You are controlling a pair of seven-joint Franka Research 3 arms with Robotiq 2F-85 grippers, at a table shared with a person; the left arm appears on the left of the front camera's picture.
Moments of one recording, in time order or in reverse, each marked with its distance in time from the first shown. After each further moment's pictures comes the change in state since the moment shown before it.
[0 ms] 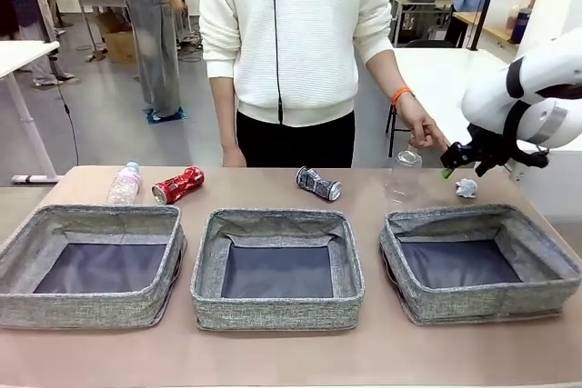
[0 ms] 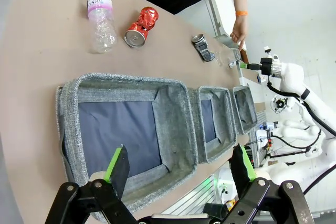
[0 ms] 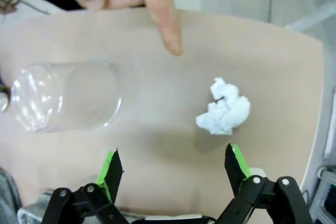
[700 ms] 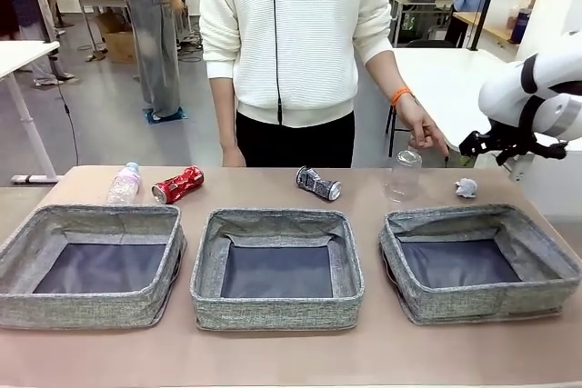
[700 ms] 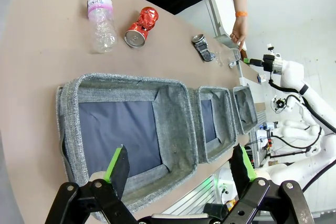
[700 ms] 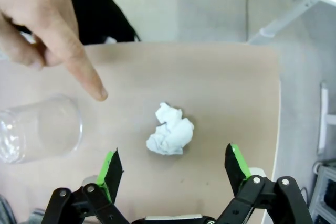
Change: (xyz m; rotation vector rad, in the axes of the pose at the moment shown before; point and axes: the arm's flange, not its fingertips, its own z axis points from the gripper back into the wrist) left arm 0.000 0.000 0.001 0.000 -0.001 -0.001; right arm 0.019 -0.046 0.006 -0.060 -0.050 -0.079
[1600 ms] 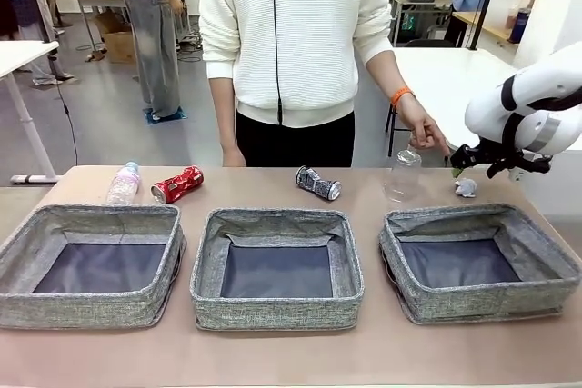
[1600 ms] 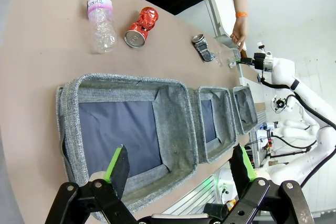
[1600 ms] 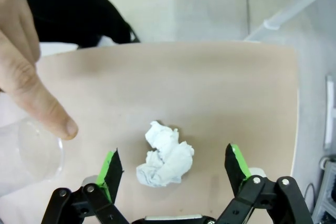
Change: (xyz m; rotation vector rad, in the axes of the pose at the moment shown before) left arm 0.000 0.000 0.000 0.000 -0.001 -0.002; right arm 0.002 -0.006 -0.052 -0.003 0.031 -0.039
